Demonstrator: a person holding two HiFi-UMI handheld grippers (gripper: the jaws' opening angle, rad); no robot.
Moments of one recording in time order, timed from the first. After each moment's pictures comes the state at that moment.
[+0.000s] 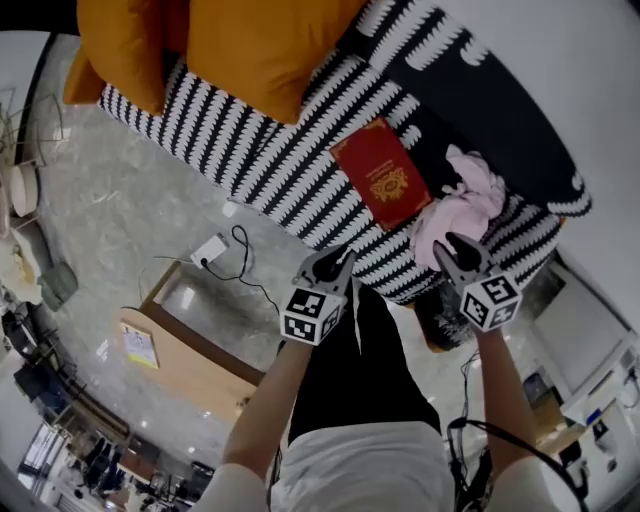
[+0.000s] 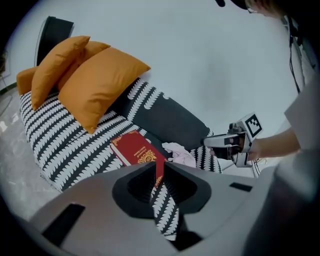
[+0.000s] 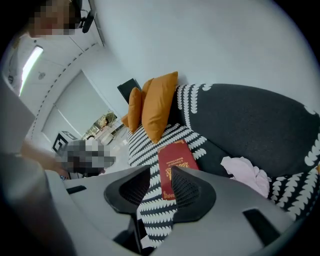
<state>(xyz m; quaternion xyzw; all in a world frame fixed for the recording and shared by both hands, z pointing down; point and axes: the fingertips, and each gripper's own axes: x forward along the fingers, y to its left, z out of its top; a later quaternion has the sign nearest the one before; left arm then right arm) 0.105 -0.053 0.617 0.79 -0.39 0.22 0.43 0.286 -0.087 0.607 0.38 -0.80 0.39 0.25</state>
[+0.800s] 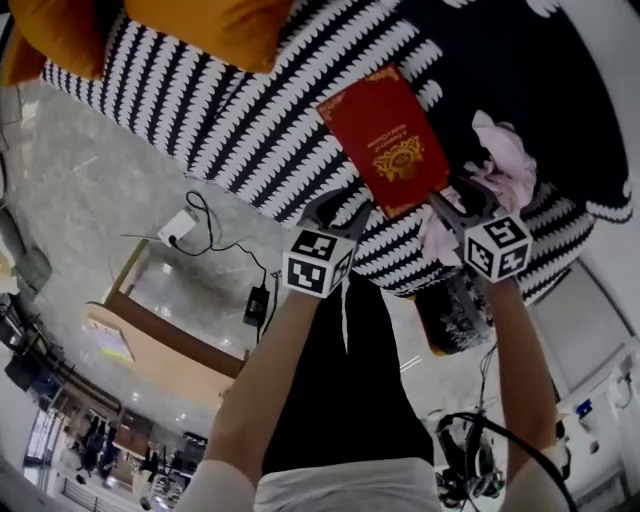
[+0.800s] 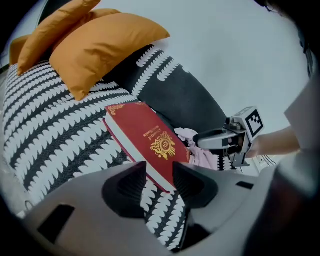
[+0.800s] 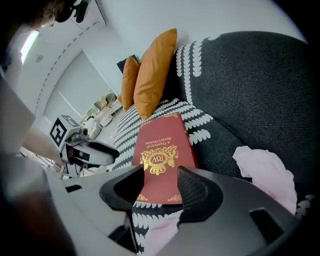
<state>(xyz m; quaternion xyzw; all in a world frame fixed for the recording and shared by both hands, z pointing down) 0.137 -0.084 0.762 0.76 -0.36 0.24 0.48 0.275 -0.124 0.754 0.32 -0.80 0.38 0.34</state>
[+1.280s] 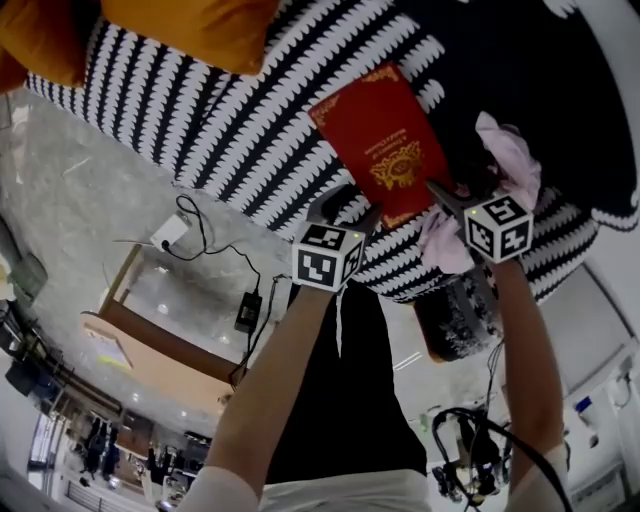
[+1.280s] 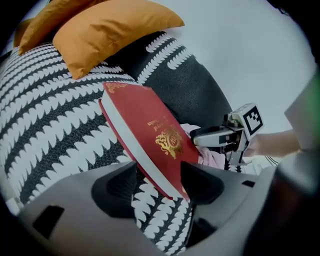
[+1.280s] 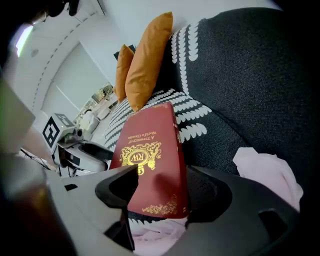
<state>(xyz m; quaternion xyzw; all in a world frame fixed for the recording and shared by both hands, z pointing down) 0.162 -0.096 0.791 0.73 -0.36 0.24 0.54 0.287 -0.158 0.787 0.30 -0.78 0.39 0.39</state>
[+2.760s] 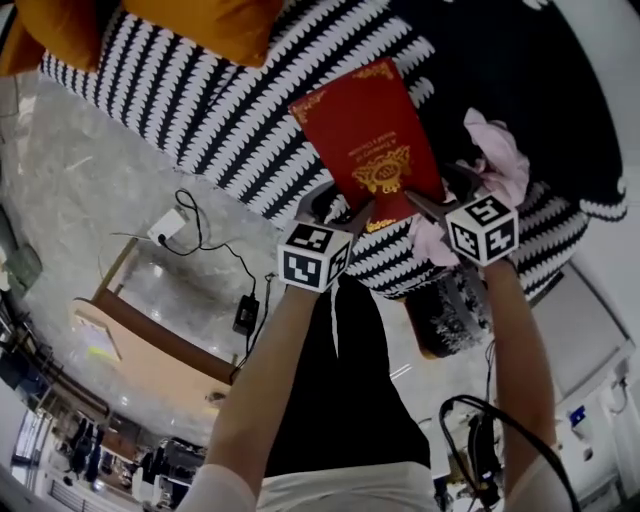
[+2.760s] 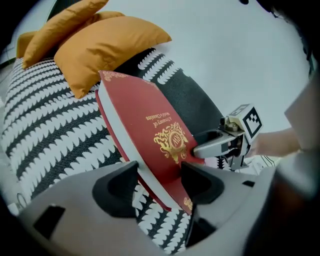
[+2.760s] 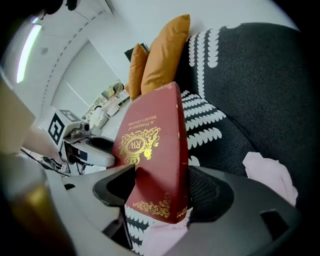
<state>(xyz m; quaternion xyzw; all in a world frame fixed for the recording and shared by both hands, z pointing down) 0.129 -0.044 0.795 0.75 -0.37 0.22 0.51 0.234 -0.081 0.799 0.25 -0.79 0.40 0.39</state>
